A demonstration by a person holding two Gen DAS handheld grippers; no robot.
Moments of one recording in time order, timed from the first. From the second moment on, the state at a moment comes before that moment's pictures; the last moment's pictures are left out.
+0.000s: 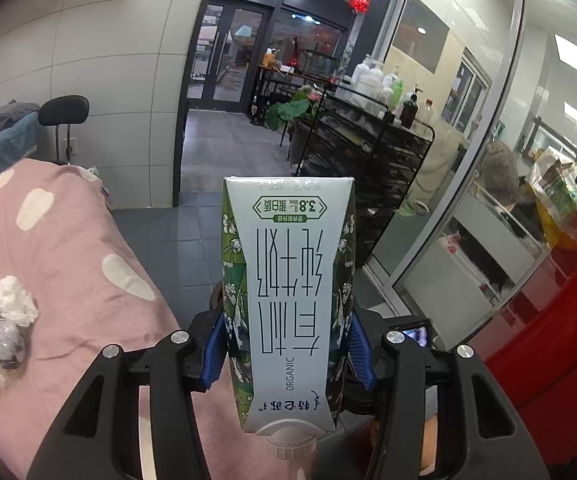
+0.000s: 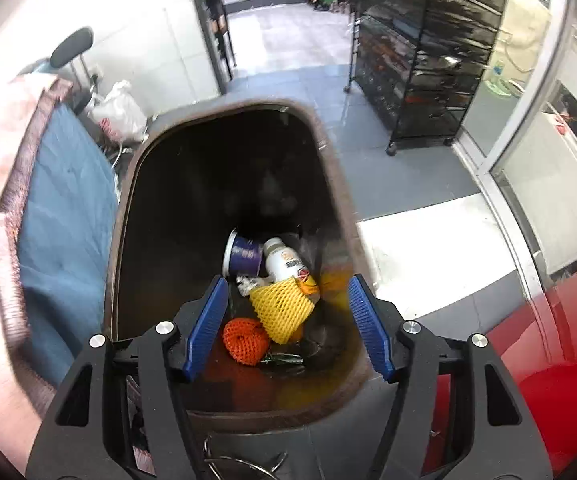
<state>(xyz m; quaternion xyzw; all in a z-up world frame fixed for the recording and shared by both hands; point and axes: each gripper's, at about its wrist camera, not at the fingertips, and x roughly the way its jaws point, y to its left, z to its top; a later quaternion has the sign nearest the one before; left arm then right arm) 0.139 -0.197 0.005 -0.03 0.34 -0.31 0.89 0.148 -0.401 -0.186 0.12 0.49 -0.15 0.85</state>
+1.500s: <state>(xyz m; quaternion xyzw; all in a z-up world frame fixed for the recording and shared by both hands) 0.126 -0.231 -0.028 0.06 0.38 -0.34 0.86 0.109 -0.415 -0.125 0.14 0.43 -0.16 0.88</state>
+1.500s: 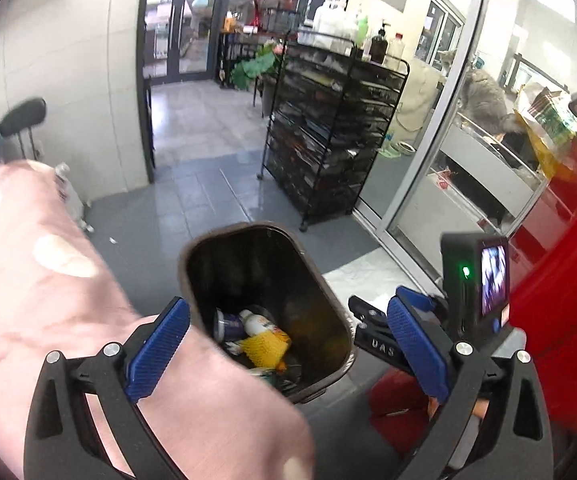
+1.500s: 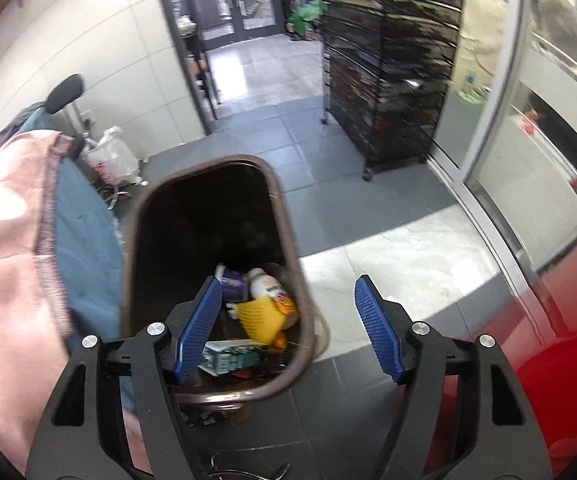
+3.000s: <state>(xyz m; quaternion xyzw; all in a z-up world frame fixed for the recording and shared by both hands) 0.084 0.120 -0.022 -0.07 0.37 0.04 0.92 0.175 0.005 -0.012 -0.21 0.37 0.31 0.85</state>
